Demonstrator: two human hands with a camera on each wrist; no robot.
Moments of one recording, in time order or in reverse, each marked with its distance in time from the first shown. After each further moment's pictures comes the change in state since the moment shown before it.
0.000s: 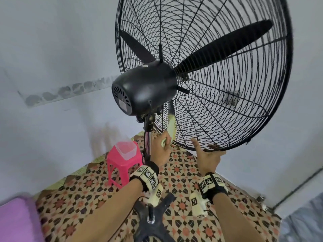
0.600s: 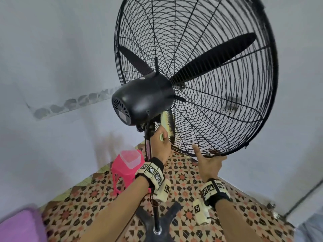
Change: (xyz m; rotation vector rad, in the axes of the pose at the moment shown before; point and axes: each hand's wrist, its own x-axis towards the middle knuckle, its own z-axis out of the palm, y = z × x) left_hand 0.037 0.023 -0.008 0.030 0.205 -0.066; right_hand -0.006 -0.003 -0.002 -0.015 -0.055 0.003
